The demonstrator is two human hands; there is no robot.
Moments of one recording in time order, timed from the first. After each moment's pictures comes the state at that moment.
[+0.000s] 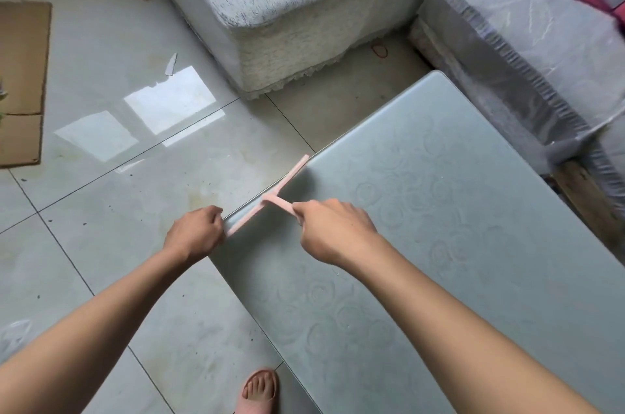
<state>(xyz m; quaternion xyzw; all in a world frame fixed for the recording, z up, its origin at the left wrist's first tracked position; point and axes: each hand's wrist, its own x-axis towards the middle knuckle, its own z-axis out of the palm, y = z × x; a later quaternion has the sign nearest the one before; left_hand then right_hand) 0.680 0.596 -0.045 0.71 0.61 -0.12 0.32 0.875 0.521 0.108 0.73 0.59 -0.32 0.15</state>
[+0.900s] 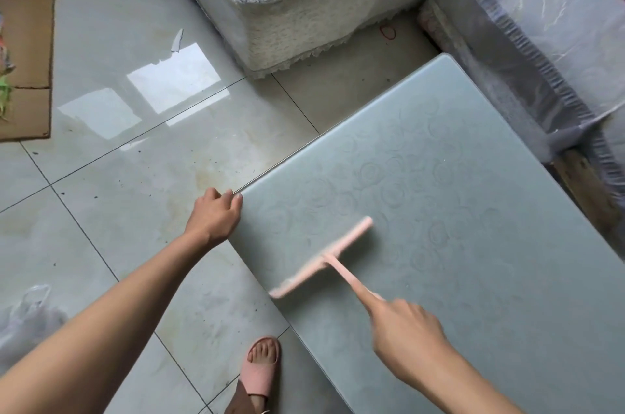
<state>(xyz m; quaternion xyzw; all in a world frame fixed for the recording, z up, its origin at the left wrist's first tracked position) 0.683 0.570 -0.030 0.67 0.62 -0.11 0.40 0.884 0.369 0.121 0.74 0.53 -0.37 0.21</state>
